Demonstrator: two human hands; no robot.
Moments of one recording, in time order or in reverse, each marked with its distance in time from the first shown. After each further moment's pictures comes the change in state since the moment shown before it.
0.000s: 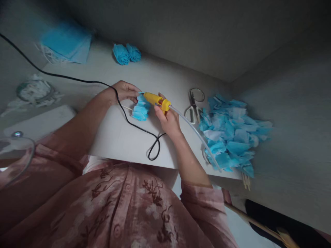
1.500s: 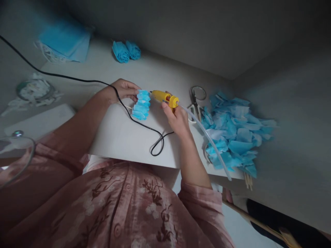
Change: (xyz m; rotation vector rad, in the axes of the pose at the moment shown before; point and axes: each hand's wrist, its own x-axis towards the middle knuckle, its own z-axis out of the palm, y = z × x) left_hand 0.001 -0.002 -0.001 -0.017 0.020 0.008; right_hand 0.001 0.008 -0.025 -0.042 0.035 0.076
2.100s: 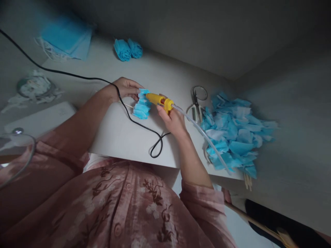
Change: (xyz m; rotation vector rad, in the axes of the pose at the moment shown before) left_hand -0.002 0.004 0.001 0.007 -0.005 -0.024; right_hand -0.004 -0.008 0.011 -0.045 -0.089 -0.024
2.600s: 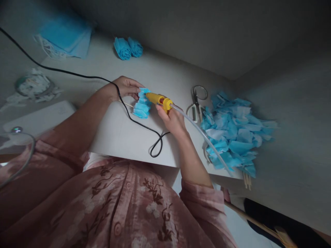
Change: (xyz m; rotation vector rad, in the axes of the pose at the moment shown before) left_hand 0.002 0.000 -0.001 -0.009 -0.012 -0.005; right_hand 0.001 0.004 0.004 0.029 0.008 -0.040
